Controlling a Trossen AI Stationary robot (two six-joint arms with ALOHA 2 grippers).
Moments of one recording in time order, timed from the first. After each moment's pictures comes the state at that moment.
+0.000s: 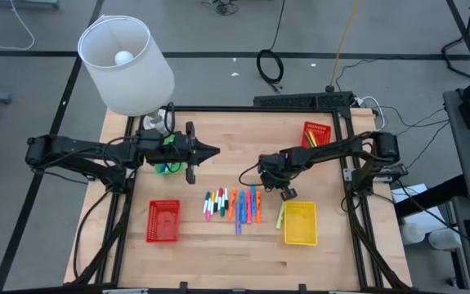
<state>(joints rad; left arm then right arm) 0.06 1.09 0.71 0.44 0.00 0.05 -0.09 1.72 0.97 -0.61 -0.05 -0.43</state>
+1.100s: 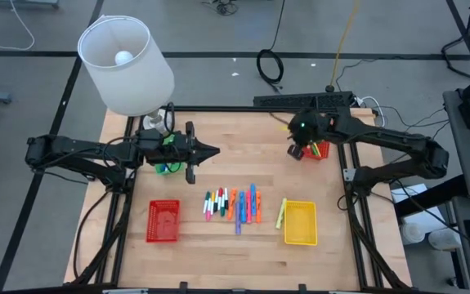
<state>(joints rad) 0.06 1.09 0.71 0.44 0.00 0.05 -0.45 1.21 0.98 -0.77 0.19 0.04</state>
